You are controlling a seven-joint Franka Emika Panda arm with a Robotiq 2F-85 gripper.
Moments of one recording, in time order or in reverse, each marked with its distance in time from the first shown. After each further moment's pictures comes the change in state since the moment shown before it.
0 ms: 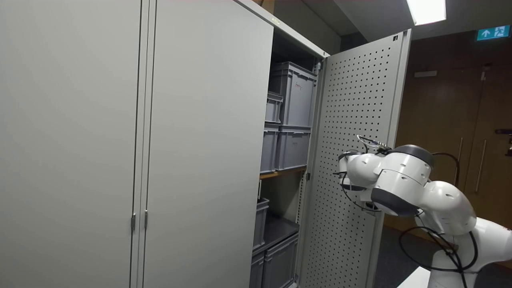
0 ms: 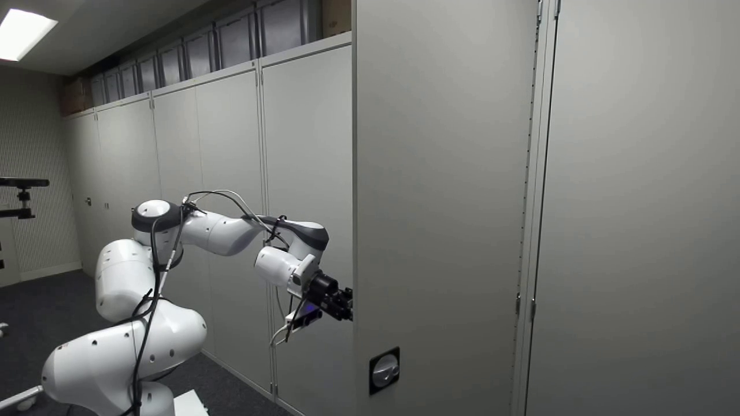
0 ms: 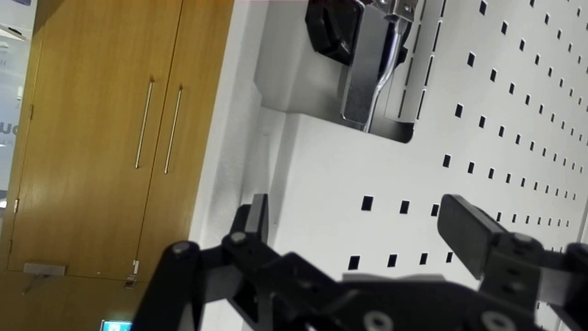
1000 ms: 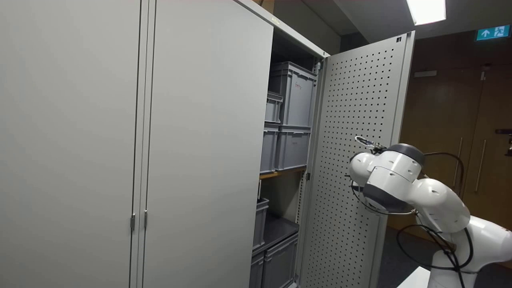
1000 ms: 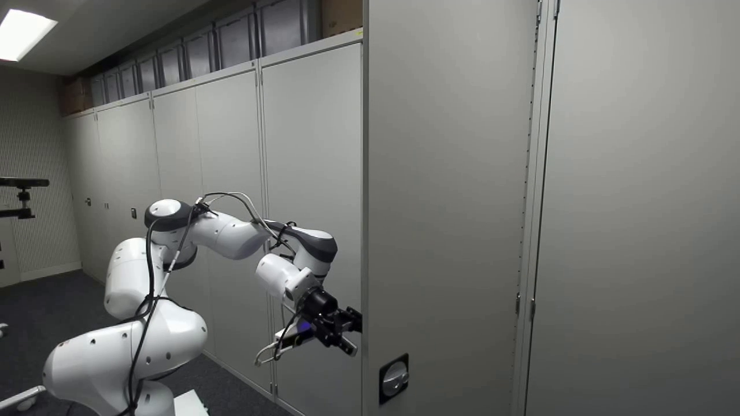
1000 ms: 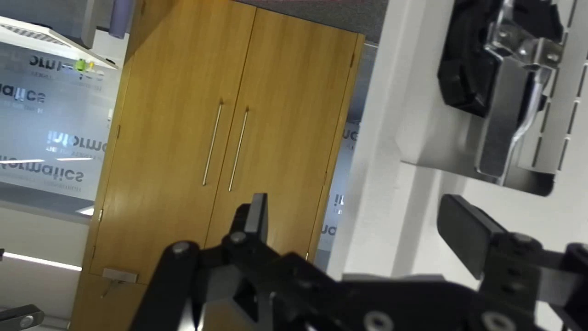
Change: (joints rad) arm -0.116 0.000 -0.006 -0.072 0.000 0.000 -0.001
